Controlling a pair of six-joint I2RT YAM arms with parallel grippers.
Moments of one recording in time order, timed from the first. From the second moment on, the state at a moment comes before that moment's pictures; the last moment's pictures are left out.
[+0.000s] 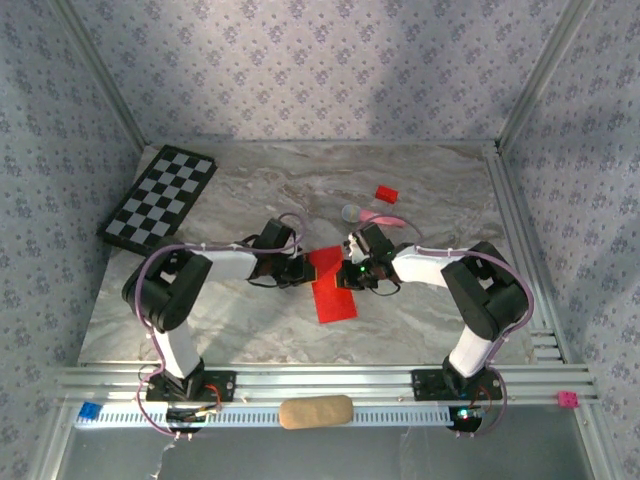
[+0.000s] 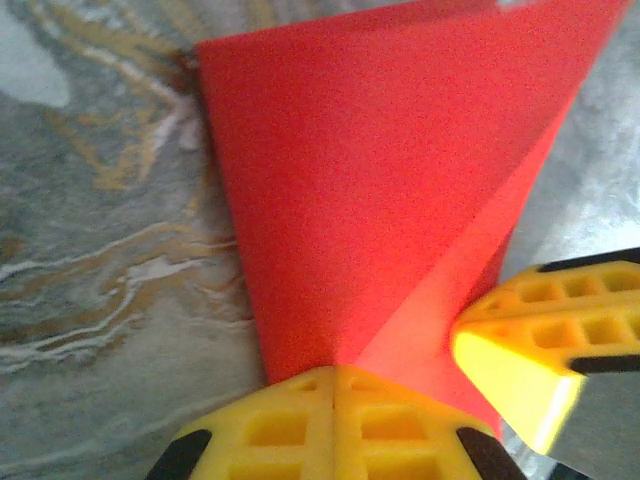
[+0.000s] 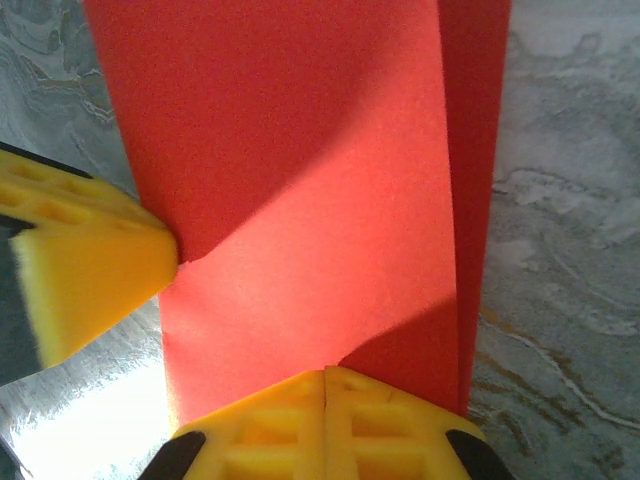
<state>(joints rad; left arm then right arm) -0.61 1.78 0.83 -0.05 0.52 -0.74 0.61 1.70 0.81 -0.17 -0.42 0.56</state>
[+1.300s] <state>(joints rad) -0.56 1.83 0.93 -0.15 0.52 -0.72 0.62 1.70 0.80 -0.16 -0.41 0.57</state>
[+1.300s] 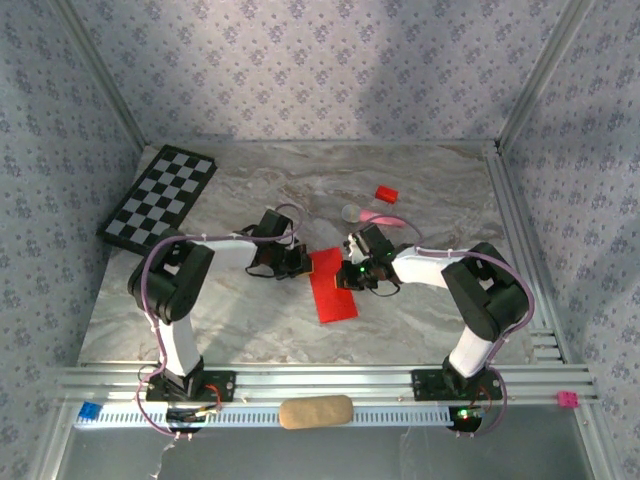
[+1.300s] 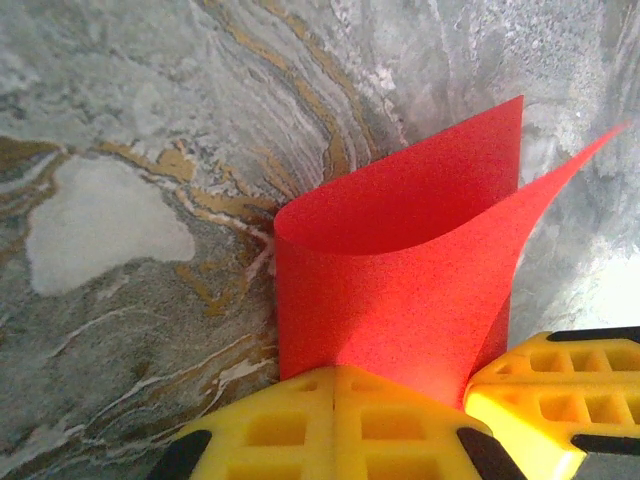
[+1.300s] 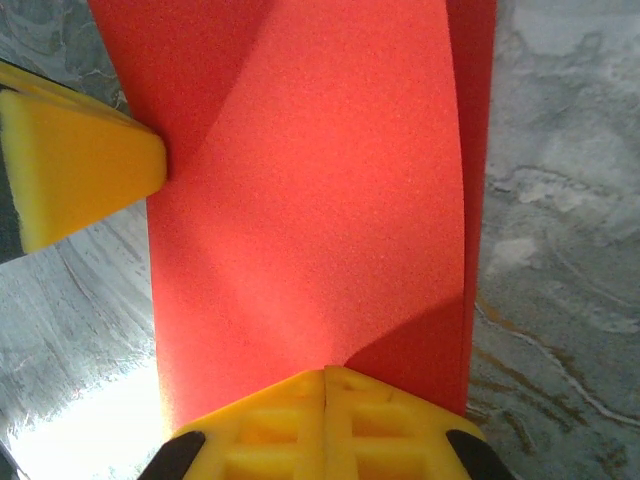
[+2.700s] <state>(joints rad) -0.47 1.91 1.01 -0.11 0.55 -0.82 0.62 1.69 0.78 -0.13 -0.40 0.57</state>
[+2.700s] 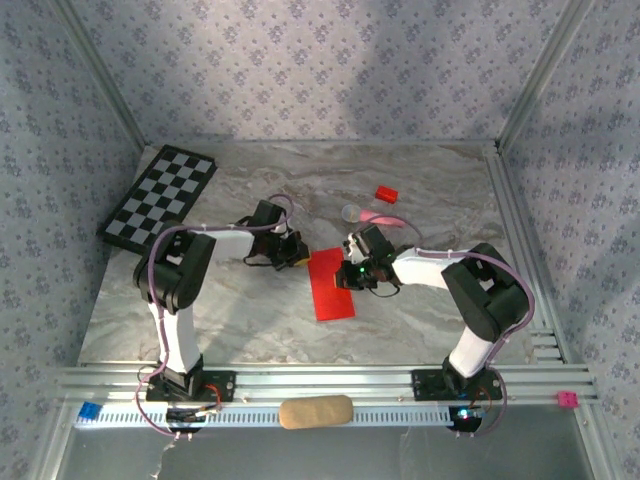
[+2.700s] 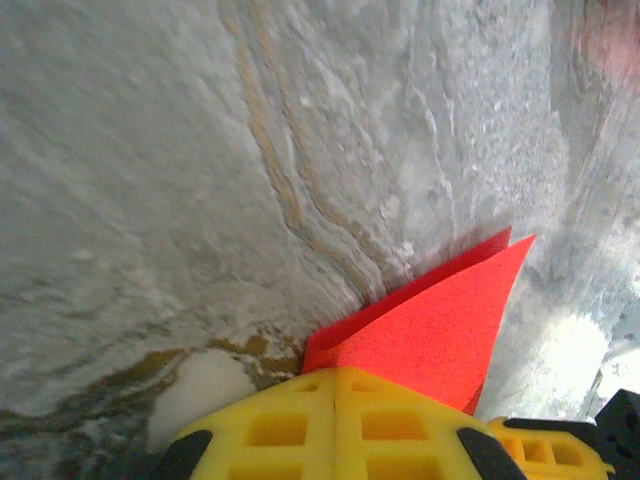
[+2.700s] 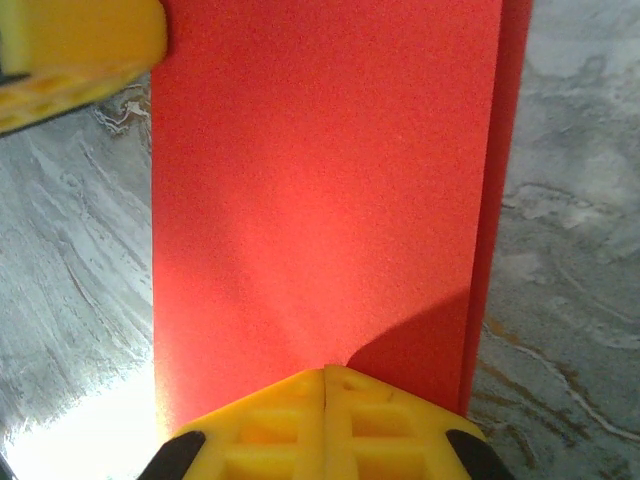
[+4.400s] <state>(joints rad) -0.51 1.93 1.04 -0.10 0.52 -0.76 0.62 1.67 0.77 -0.14 -0.39 0.59</state>
